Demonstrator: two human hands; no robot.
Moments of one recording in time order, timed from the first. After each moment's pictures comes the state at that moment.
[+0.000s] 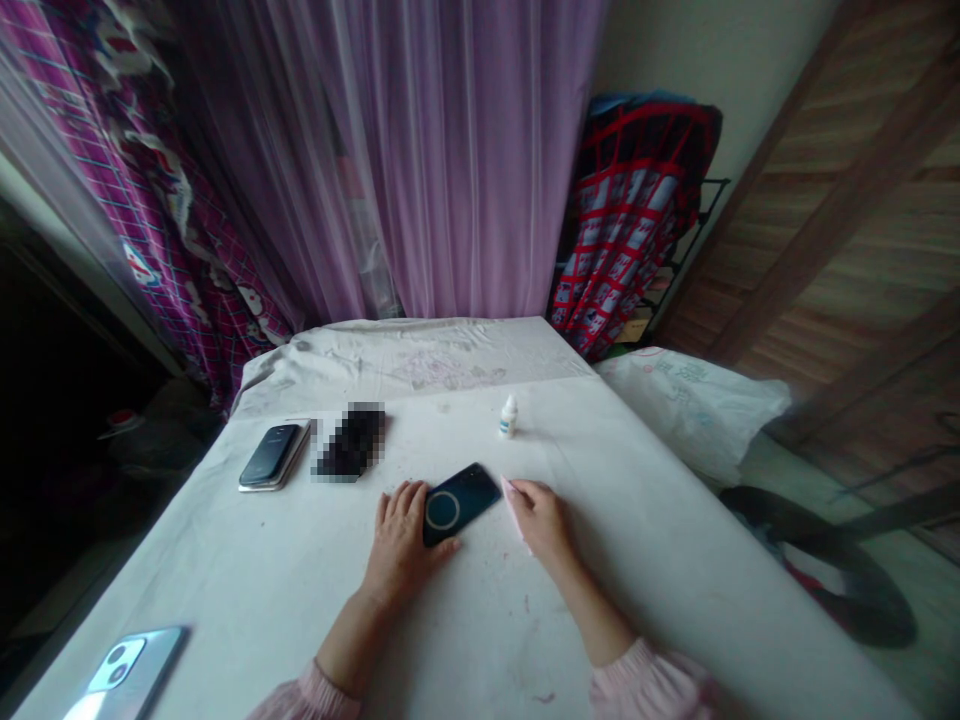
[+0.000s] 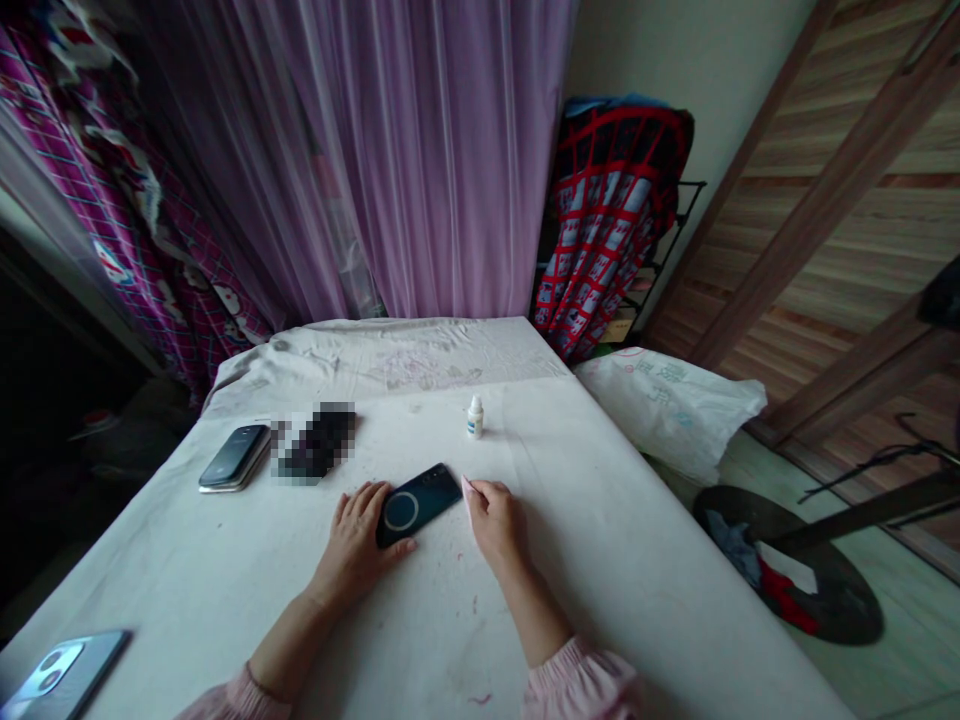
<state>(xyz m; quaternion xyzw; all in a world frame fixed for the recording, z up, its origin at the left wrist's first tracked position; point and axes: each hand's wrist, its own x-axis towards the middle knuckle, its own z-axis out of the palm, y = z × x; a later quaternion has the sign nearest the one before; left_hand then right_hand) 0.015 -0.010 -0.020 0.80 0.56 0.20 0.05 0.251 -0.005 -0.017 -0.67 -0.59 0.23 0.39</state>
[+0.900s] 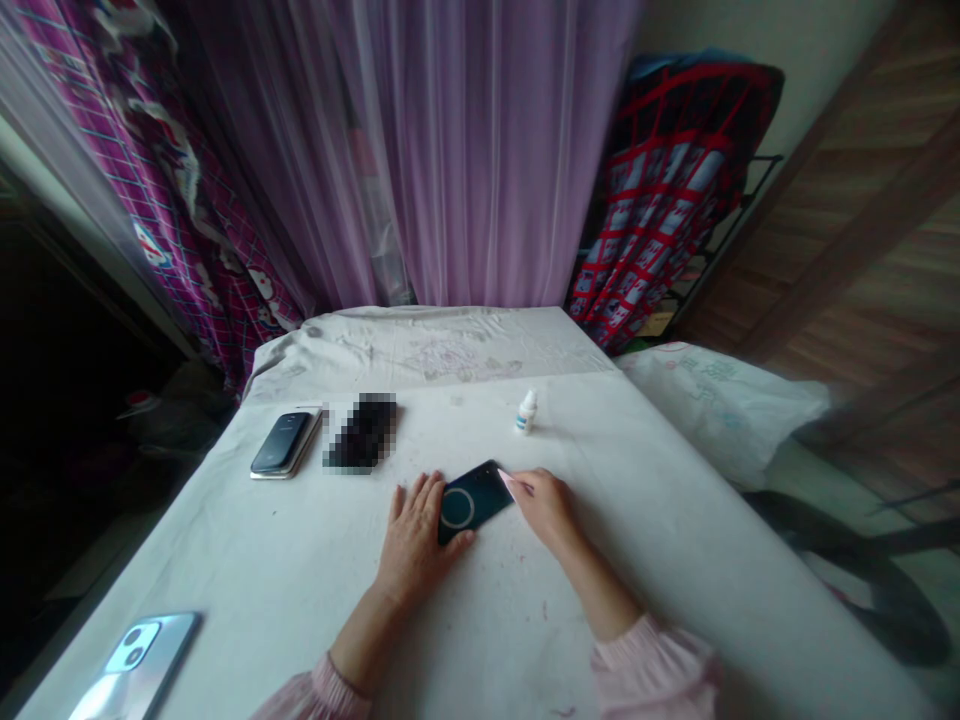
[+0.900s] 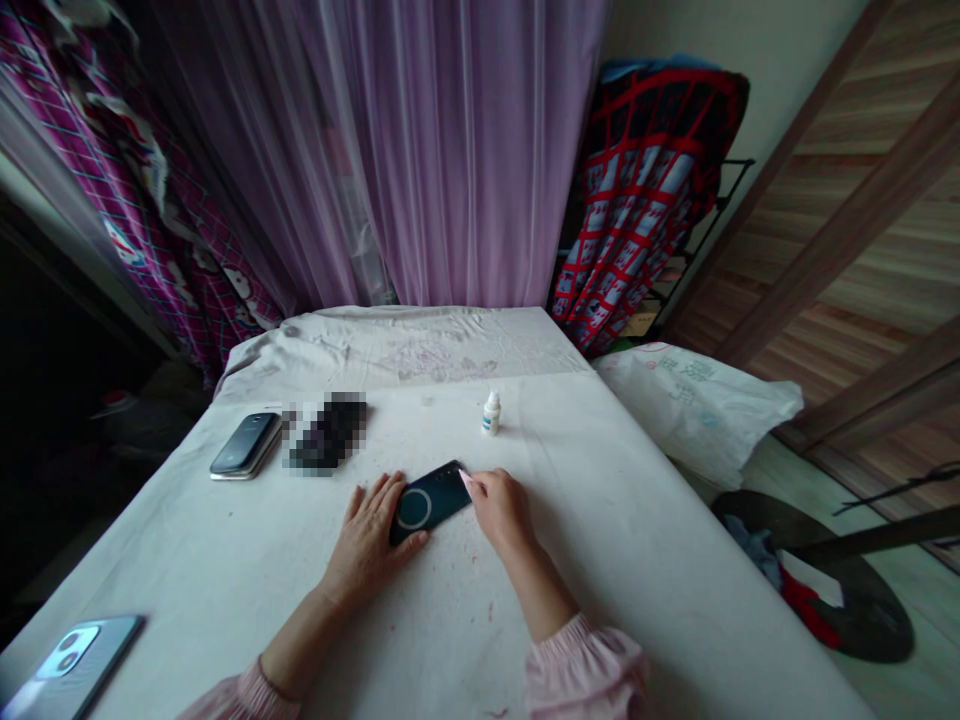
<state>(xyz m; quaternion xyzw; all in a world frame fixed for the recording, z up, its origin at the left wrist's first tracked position) 0.020 -0.015 -0.017 0.82 0.55 0.18 0.06 0.240 0.015 0.001 -0.69 -0.67 0.15 0.21</state>
